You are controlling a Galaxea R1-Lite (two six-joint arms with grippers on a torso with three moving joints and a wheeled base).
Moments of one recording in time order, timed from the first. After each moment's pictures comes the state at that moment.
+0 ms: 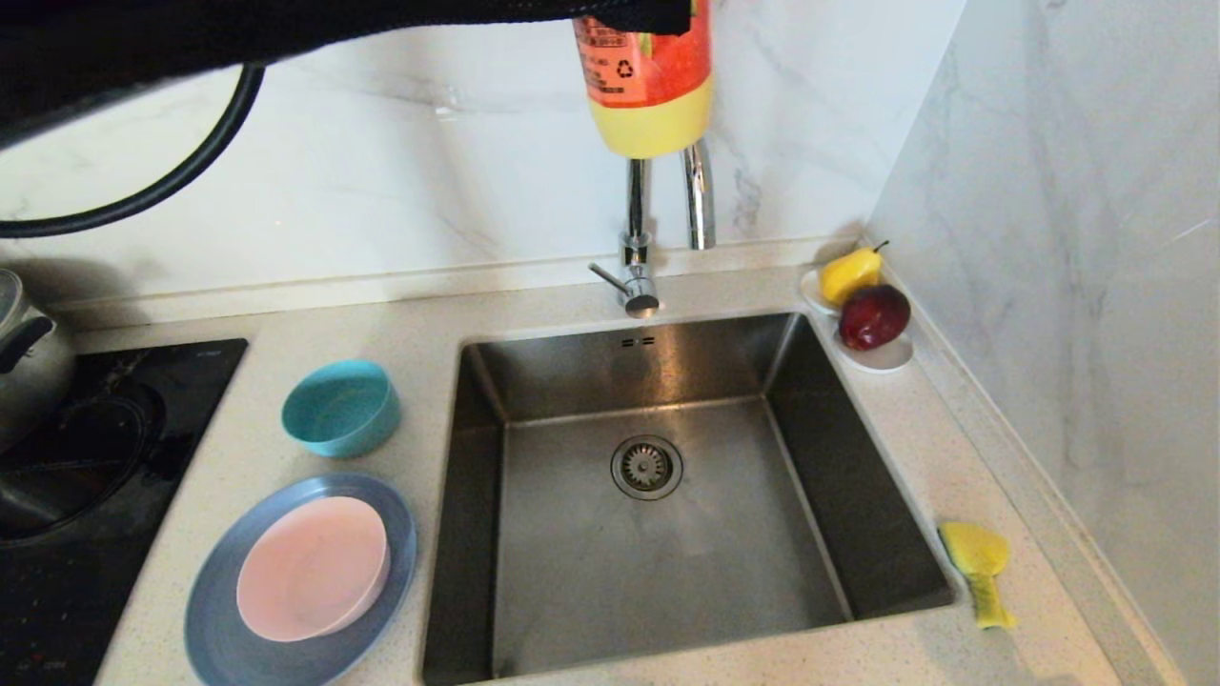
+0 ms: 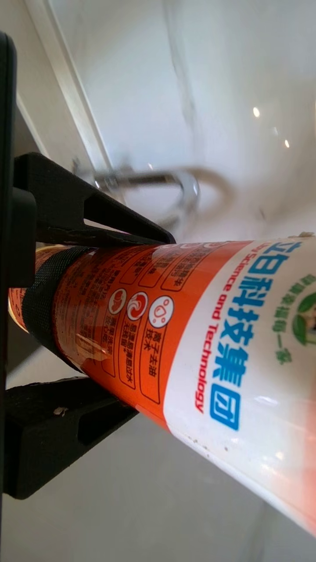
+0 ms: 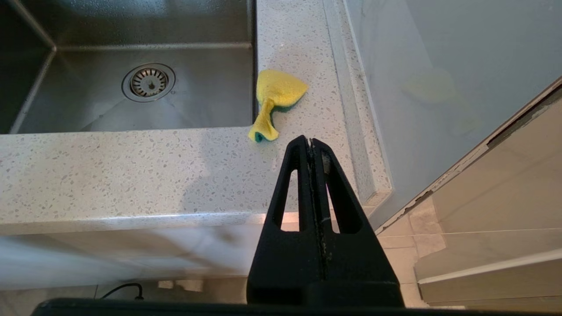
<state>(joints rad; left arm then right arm) -1.07 1.56 -1.56 -0.35 0.44 0.17 0.00 0.00 0.00 0.00 0.00 0.00</state>
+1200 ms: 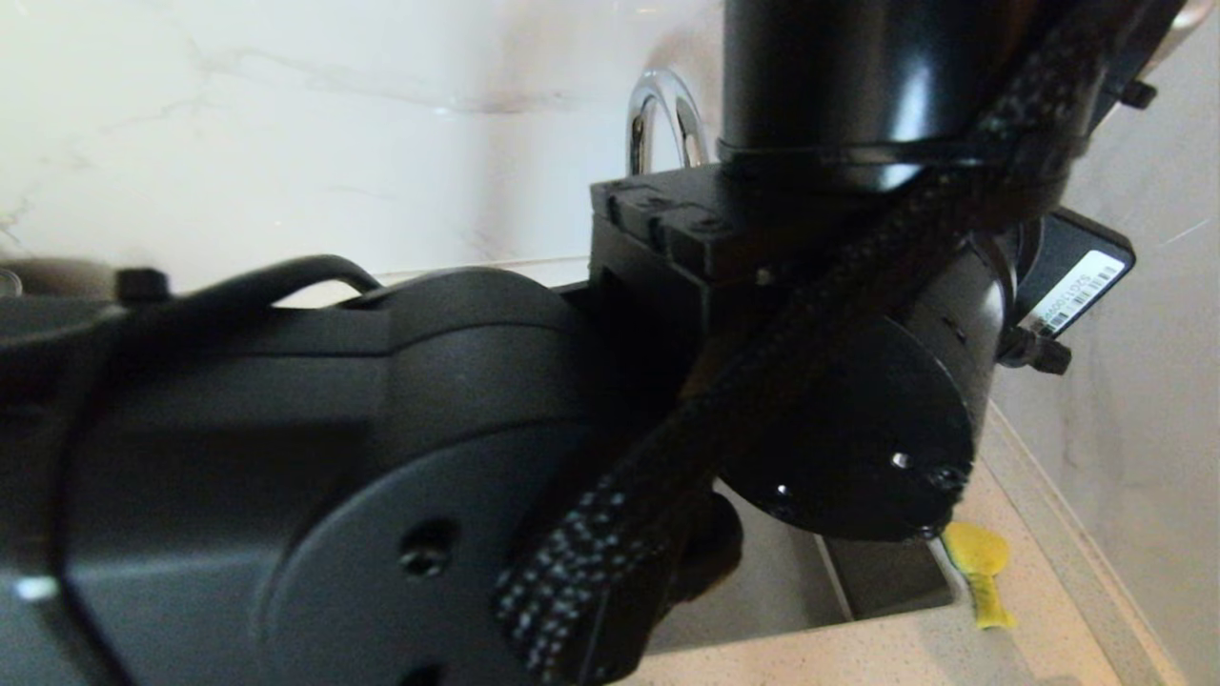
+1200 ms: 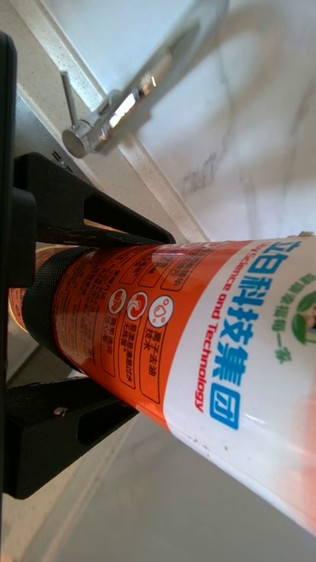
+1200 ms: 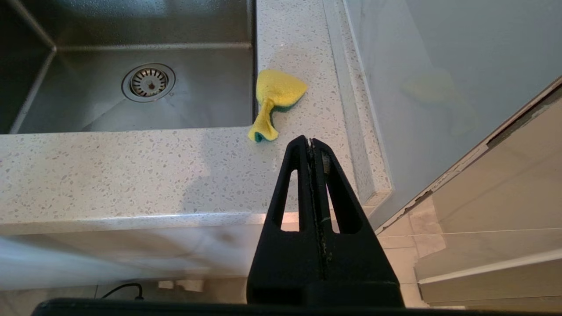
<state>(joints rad) -1.19 1.96 -1.74 -0.35 0.50 0.39 0.00 0.00 0.00 0.00 0.00 0.00</state>
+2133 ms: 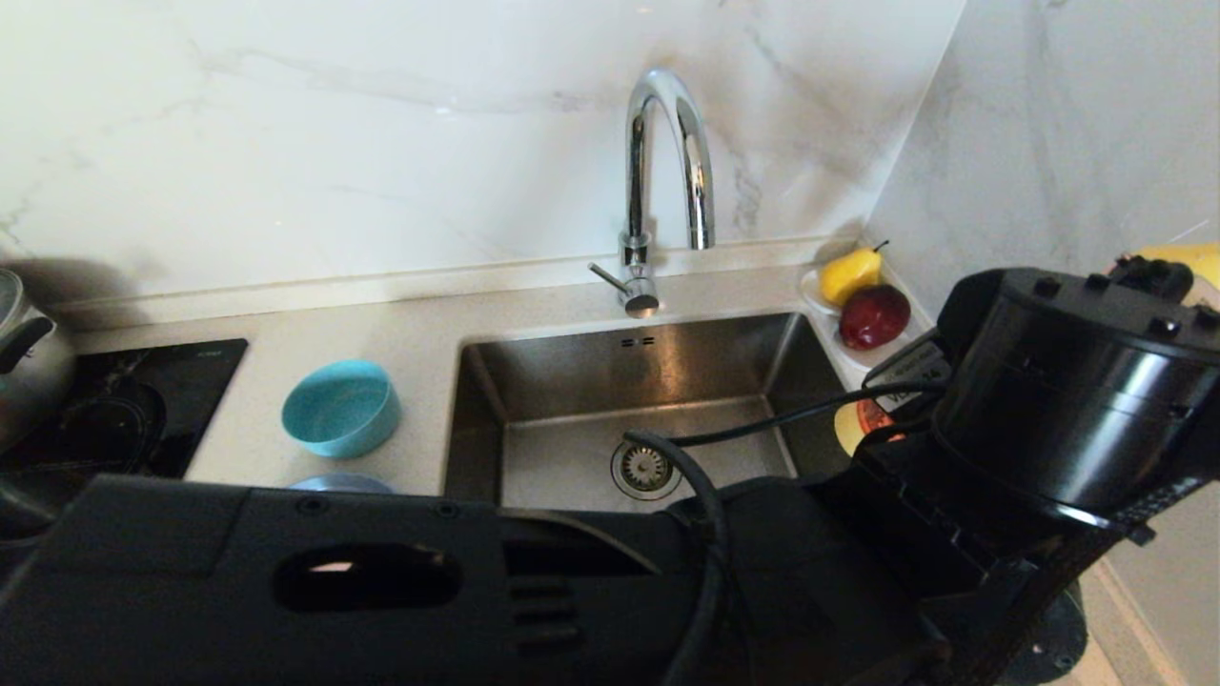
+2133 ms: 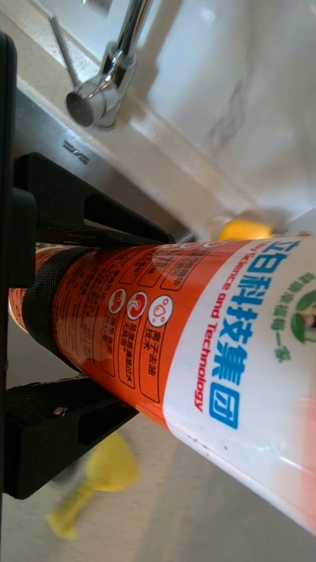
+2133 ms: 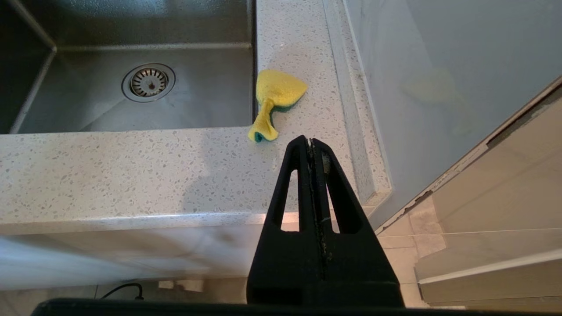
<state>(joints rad) -1.23 2.23 -1.82 -0.35 0.58 0.56 0.00 0.00 0.00 0.00 0.00 0.00</state>
